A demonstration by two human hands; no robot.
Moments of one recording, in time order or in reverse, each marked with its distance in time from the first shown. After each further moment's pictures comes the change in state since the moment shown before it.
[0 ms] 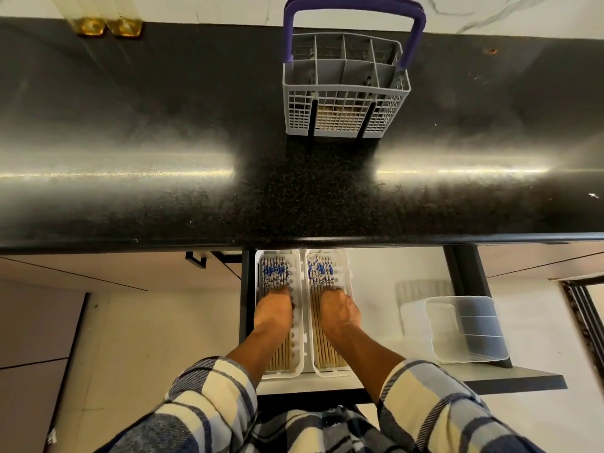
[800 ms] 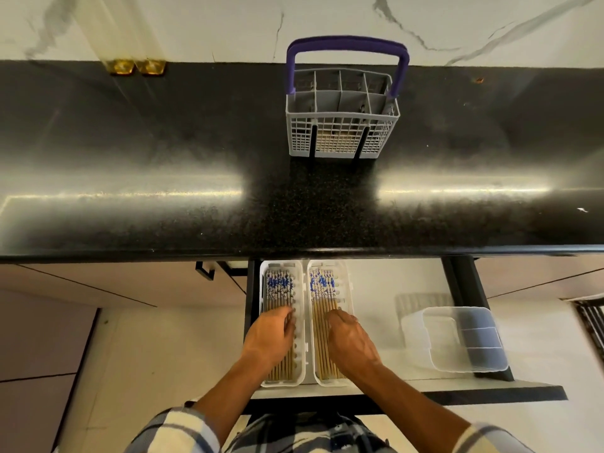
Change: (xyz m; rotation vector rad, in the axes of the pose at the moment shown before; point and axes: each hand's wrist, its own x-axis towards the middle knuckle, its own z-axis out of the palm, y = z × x) left_hand -0.068 -0.005 -0.036 -0.159 0.156 0.206; right_hand -0.044 0.034 0.004 0.155 0.159 -0.293
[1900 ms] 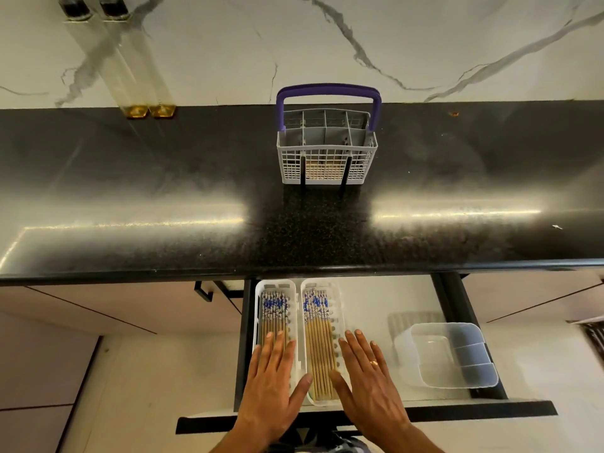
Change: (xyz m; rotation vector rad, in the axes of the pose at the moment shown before) left_hand -0.065 -0.002 0.040 0.437 0.175 0.142; right_hand -0.065 0.043 -0.003 -0.253 0.119 -0.104
